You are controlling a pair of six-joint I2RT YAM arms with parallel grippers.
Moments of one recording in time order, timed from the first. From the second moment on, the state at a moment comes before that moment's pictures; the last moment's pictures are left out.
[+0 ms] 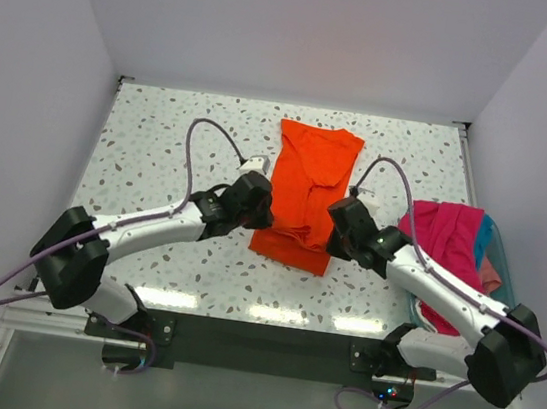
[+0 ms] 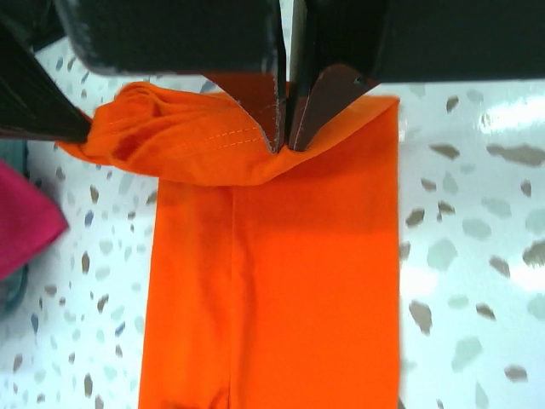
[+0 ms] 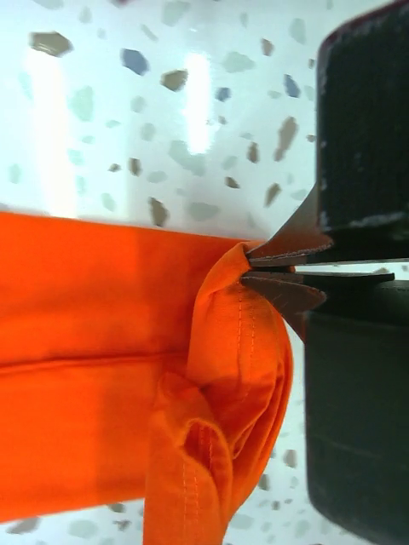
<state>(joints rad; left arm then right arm) -0.83 1.44 0.93 -0.24 -0.22 -0.80 0.74 1.17 0.82 -0.63 0.33 0.82</state>
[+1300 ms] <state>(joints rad) -0.54 1.87 1.29 -0.06 -0.12 -0.63 0.31 1.75 1.22 -0.37 0.09 0.57</state>
